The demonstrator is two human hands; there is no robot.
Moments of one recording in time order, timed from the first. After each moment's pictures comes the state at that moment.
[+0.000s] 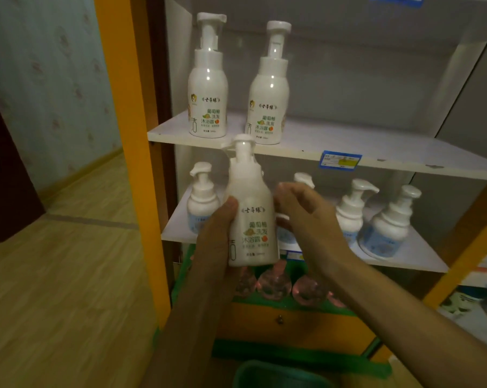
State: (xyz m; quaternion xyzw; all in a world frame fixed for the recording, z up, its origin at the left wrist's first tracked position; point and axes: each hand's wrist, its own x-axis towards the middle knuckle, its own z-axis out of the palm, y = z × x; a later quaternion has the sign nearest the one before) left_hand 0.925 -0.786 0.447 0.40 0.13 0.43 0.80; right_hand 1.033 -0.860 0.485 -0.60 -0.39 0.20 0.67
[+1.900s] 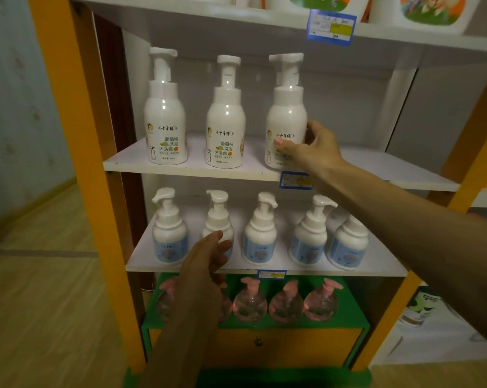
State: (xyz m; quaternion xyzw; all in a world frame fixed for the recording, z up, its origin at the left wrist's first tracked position) left_hand 0.951 -0.798 0.441 0.45 0.27 0.39 0.75; right_hand 1.146 -0.833 0.587 -0.69 -0.38 0.02 0.62
